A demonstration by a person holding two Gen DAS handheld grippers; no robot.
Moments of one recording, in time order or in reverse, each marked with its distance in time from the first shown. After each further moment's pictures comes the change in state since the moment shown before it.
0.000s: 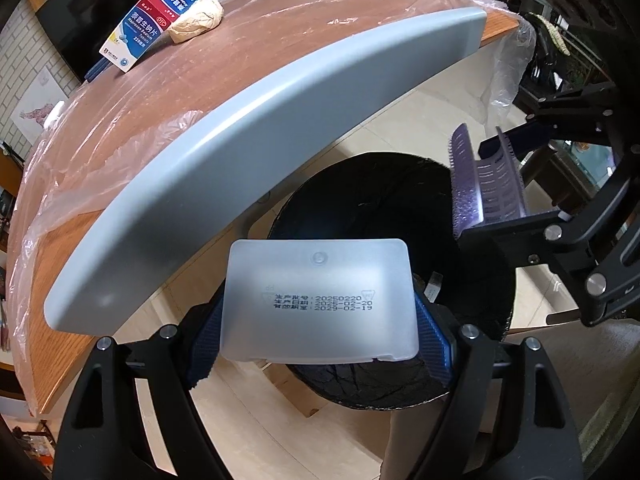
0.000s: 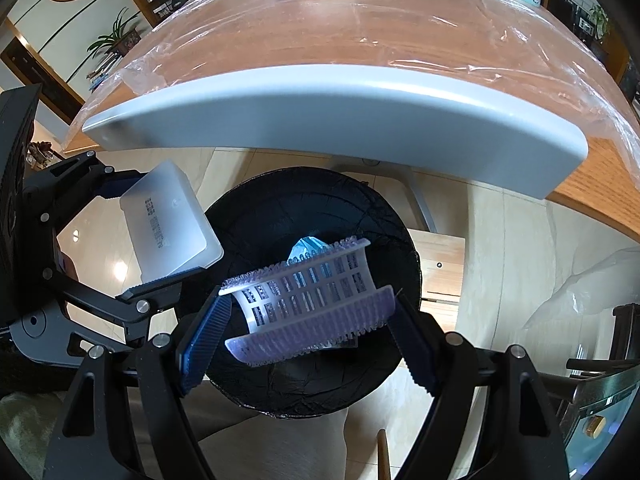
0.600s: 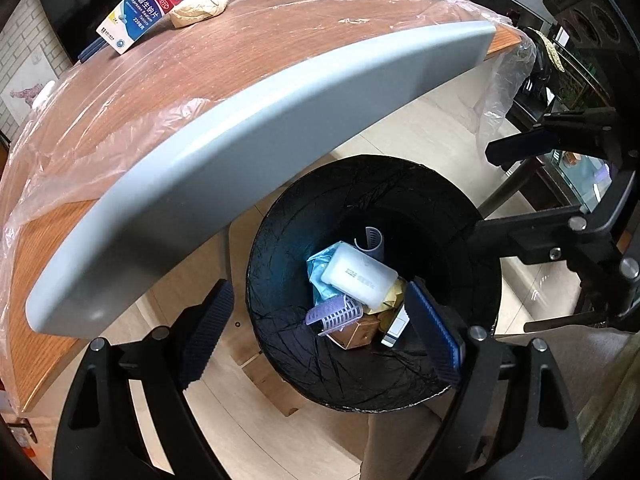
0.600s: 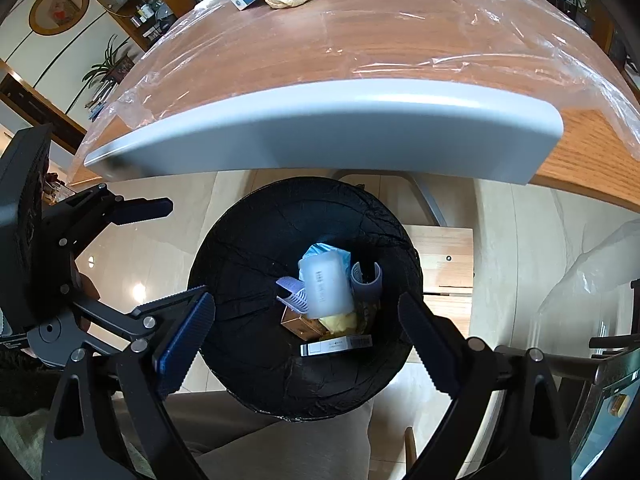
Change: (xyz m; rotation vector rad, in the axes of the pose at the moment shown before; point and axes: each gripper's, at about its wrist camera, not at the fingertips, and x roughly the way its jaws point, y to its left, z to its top) left arm 0.001 0.014 -0.003 -0.054 0.012 -0.071; right arm -0.006 -0.012 0.001 0.082 -0.023 0.038
